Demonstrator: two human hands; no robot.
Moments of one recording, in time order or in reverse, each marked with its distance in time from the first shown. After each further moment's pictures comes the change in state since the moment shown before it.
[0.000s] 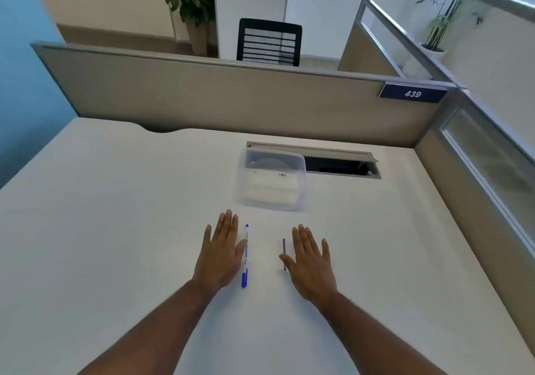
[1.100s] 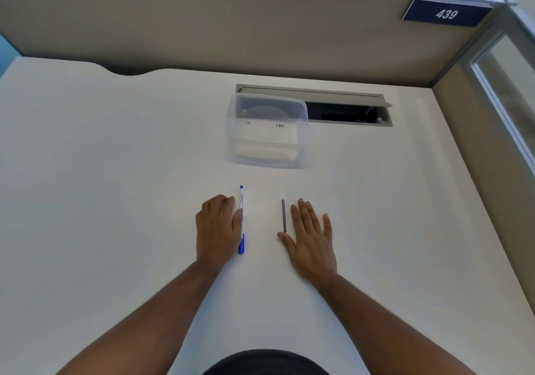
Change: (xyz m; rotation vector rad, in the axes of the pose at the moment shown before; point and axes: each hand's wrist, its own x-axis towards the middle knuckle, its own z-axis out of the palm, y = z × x) left_hand 0.005 -0.004 0.050 -0.069 0.216 -0.120; right_hand -0.013 0.008 0.039 -0.015 0.003 0.046
